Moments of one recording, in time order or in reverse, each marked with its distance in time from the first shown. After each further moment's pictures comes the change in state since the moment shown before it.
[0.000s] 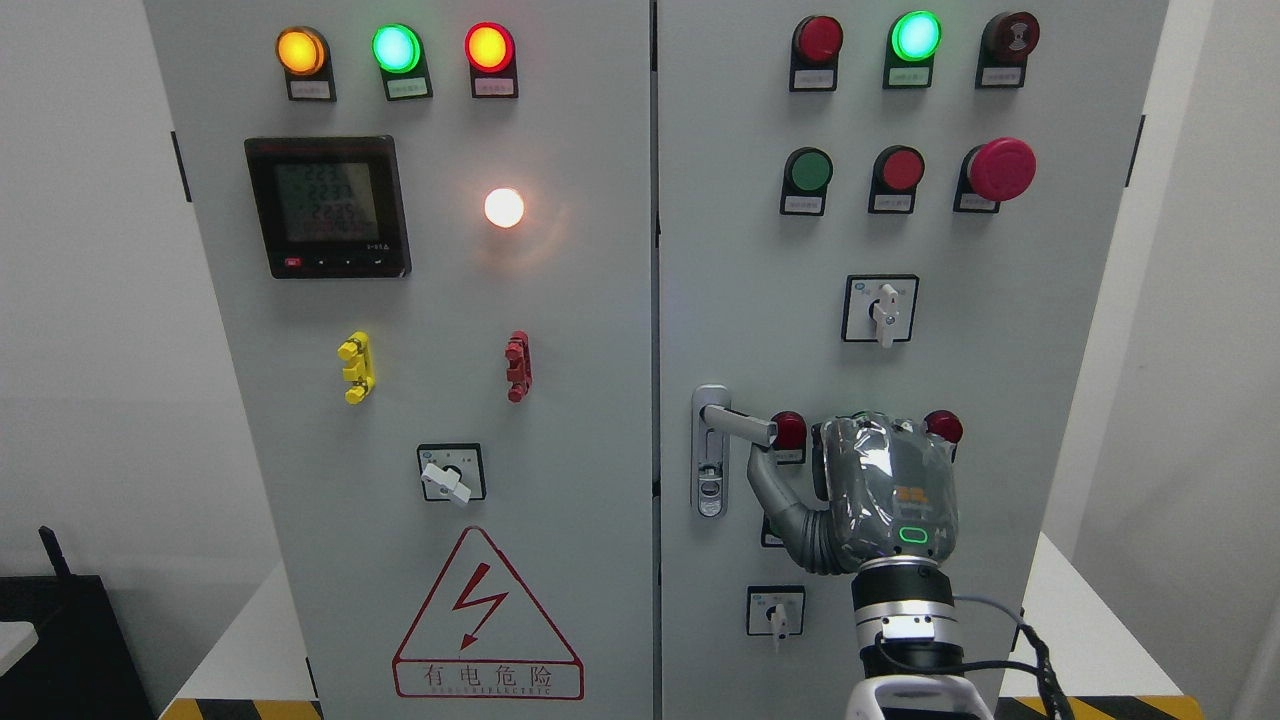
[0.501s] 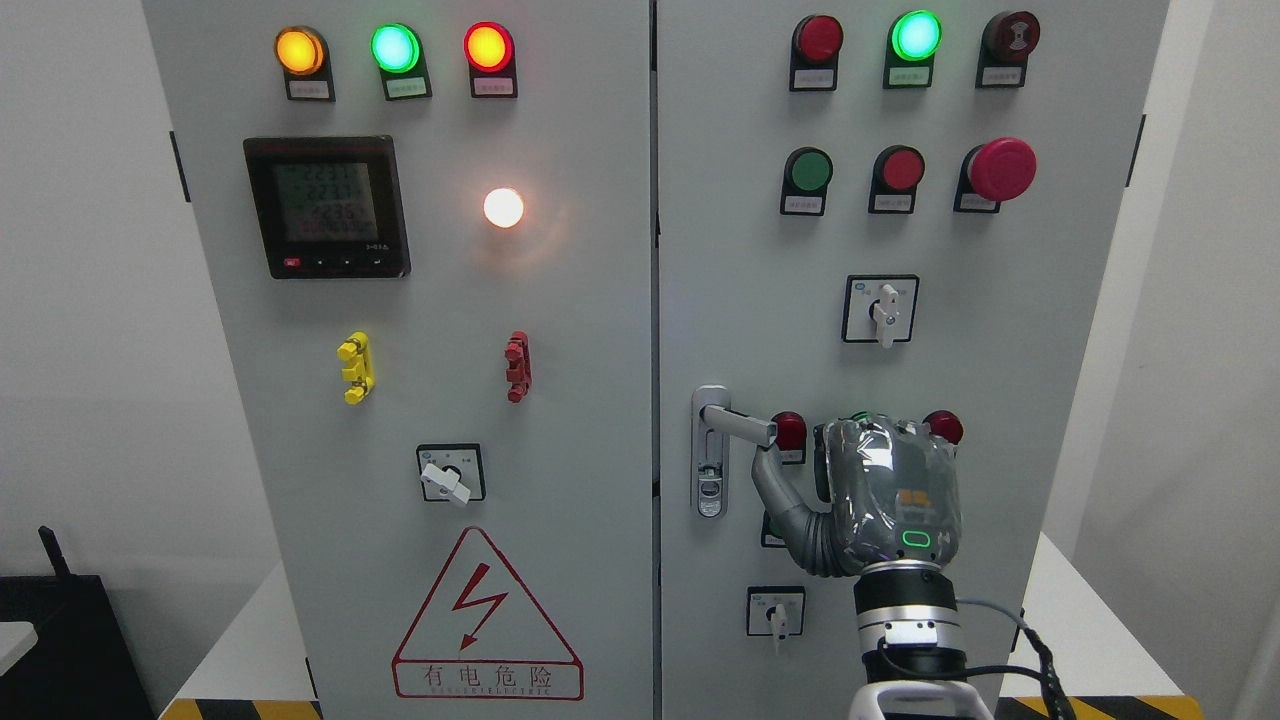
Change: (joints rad) left arm 0.000 0.000 0.000 0.000 0.000 -0.003 0.000; right arm 0.034 -0.004 0.001 -0.020 -0.002 -0.013 -0.018
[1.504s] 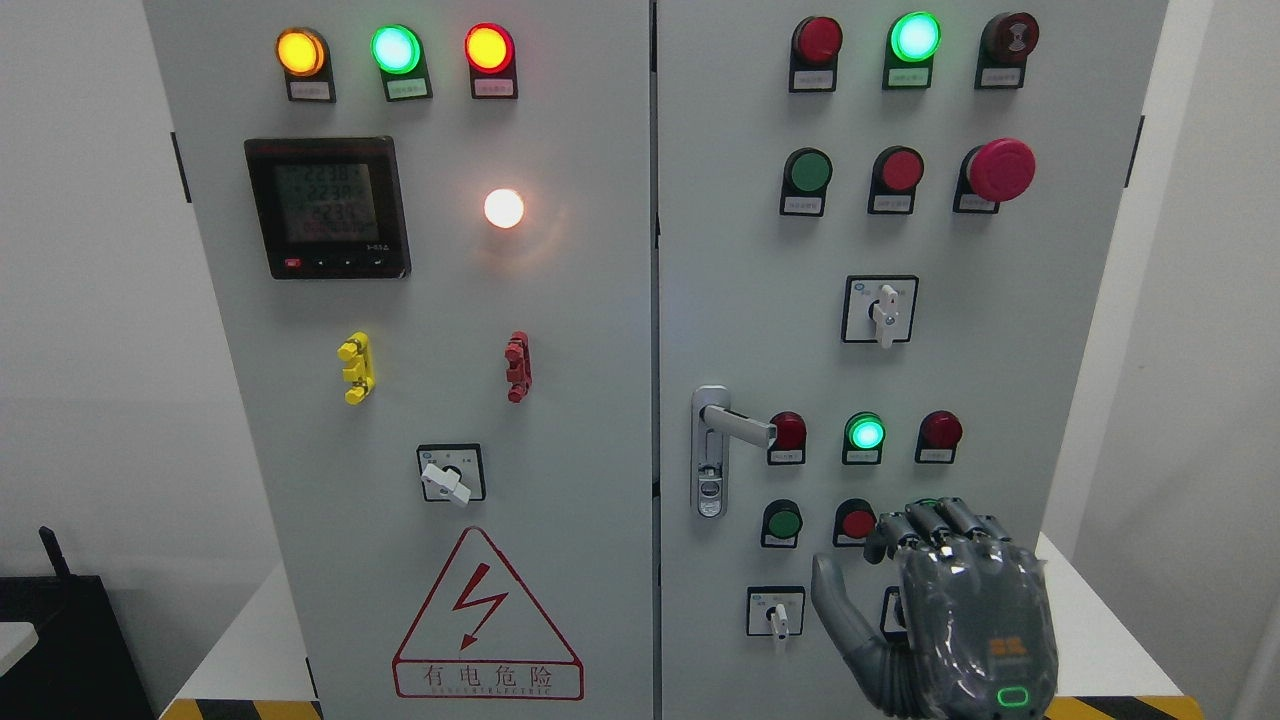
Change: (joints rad) left arm 0.000 0.000 0.000 0.000 0.000 -0.001 0.000; right arm 0.295 -0.056 -0.108 -0.212 -0.035 -0.252 -0.220
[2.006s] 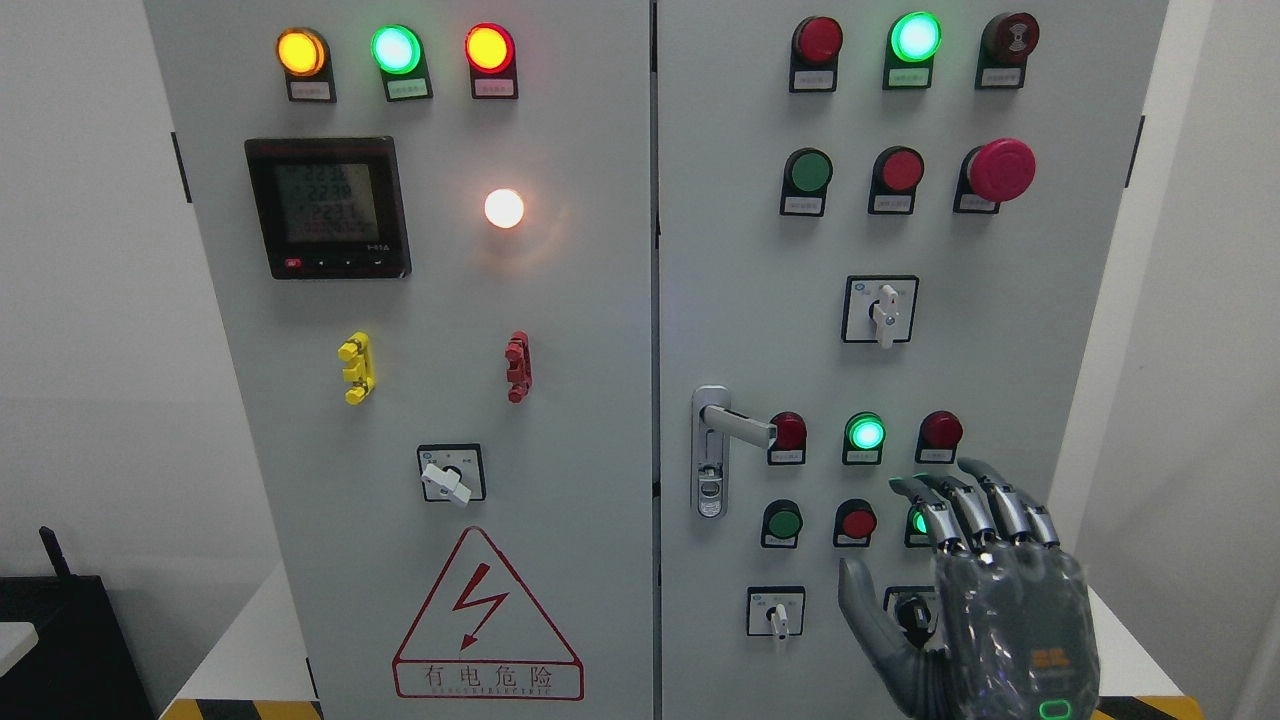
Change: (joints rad) left arm 0.000 0.000 0.000 0.000 0.000 0.000 0.000; right arm 0.015 0.008 -0.038 -0.038 -0.020 -0.038 -0.010
